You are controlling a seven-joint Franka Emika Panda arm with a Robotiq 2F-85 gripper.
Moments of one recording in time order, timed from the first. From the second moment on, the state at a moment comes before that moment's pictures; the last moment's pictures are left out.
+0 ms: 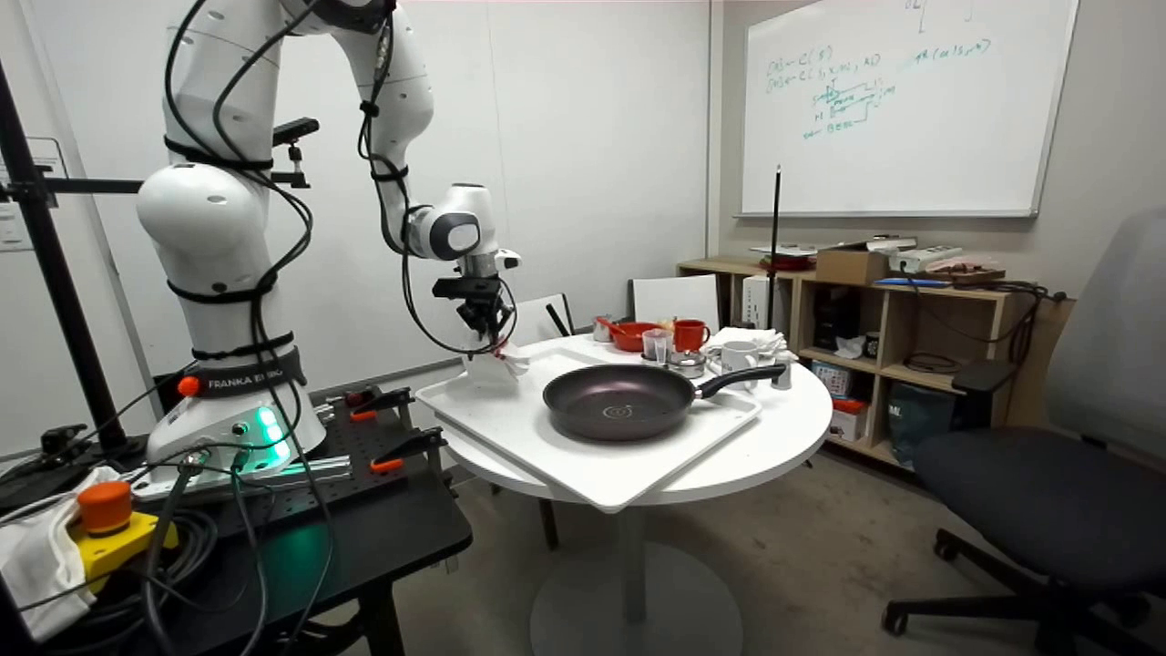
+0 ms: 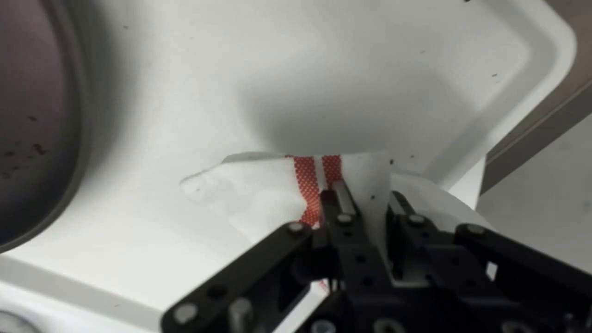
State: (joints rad) arm -0.10 0.28 0.48 -2.59 -0.05 2.99 -0.36
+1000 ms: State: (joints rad) arm -0.15 0.12 0.39 -2.34 0.31 2.23 -0.58
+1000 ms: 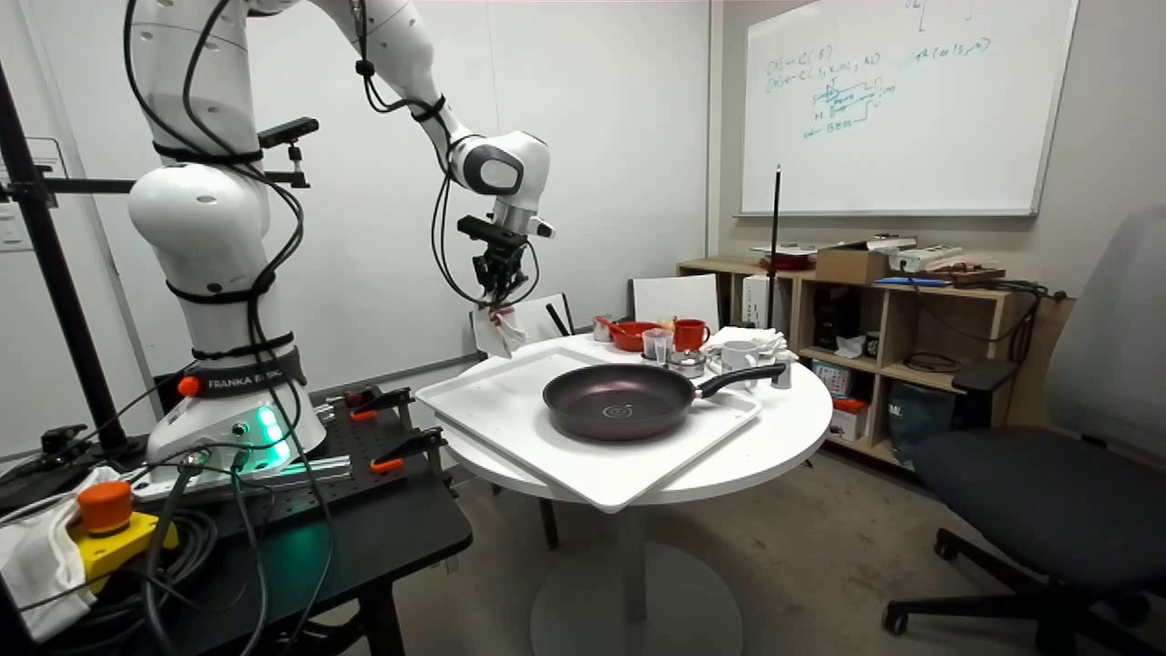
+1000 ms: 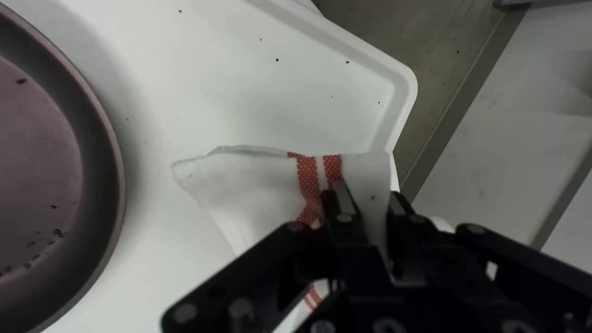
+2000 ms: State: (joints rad) arm 0.02 0.40 0.22 -1.99 0.24 1.74 -0.47
